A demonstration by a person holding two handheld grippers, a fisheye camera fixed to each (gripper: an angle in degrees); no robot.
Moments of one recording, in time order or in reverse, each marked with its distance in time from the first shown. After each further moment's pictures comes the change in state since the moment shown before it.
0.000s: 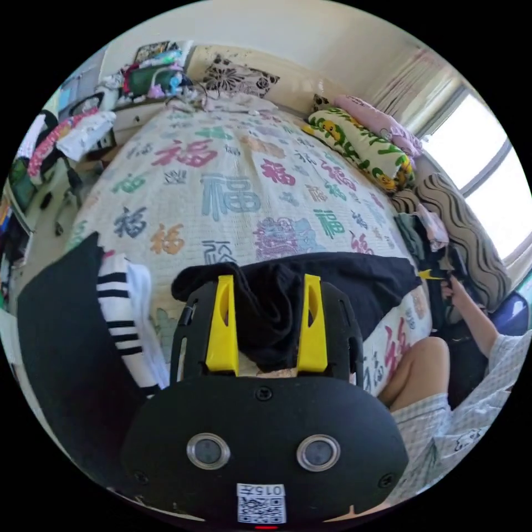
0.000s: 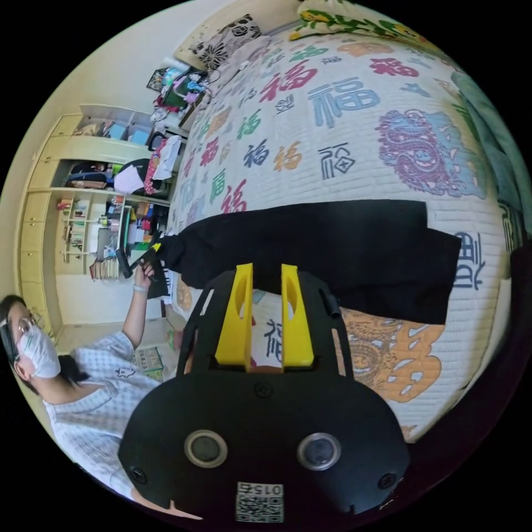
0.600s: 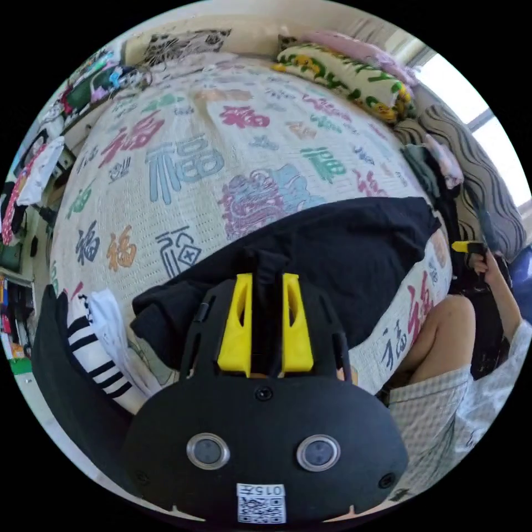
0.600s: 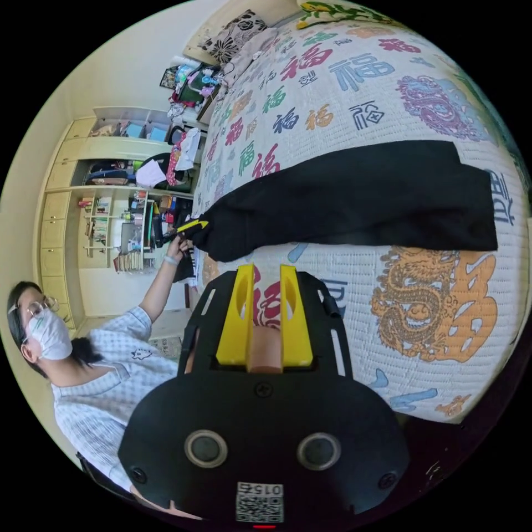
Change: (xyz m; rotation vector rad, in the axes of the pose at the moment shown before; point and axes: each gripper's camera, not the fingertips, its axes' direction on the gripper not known) left arm 0.072 -0.001 0.057 -0.244 0.013 0.245; right arm -0.115 0.096 -0.044 -0.056 -0.118 0.016
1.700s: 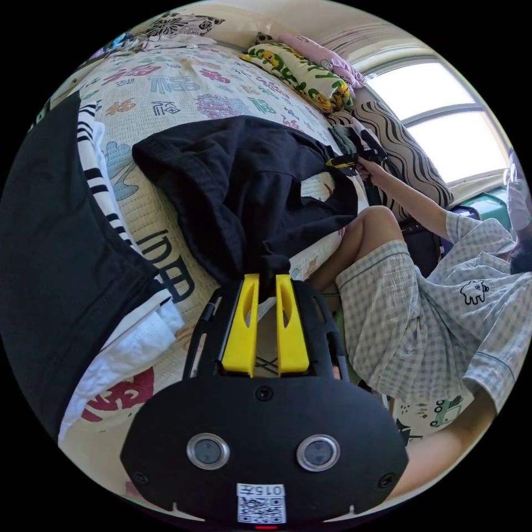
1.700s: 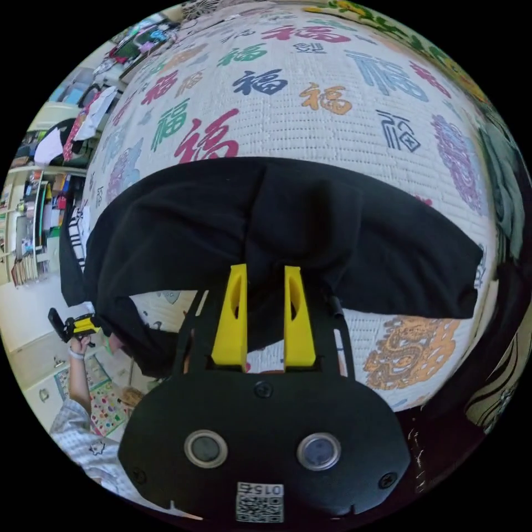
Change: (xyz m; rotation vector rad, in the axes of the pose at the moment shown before) left arm -0.052 0.228 -0.067 -0.053 0.379 -0.032; right arm -0.157 -0.043 0.090 -0.135 0.555 0.068
